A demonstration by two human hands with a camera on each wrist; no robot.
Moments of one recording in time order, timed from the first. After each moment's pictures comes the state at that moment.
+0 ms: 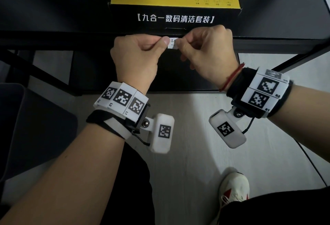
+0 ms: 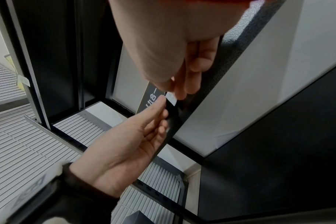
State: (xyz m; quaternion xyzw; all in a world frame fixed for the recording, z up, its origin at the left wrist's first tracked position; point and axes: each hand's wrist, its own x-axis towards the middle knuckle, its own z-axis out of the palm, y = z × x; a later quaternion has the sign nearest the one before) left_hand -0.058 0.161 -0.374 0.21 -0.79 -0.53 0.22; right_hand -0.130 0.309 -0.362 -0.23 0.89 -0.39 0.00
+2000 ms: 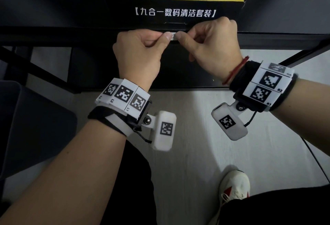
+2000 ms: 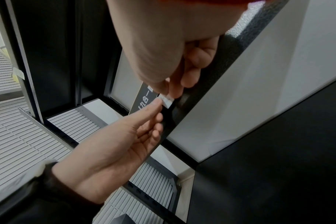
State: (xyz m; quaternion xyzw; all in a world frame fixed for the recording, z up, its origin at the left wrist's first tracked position) left_hand -0.062 0.165 -0.379 0.20 -0.80 -0.52 0.21; right_hand -0.141 0.315 -0.367 -0.27 0.89 -0.36 -0.02
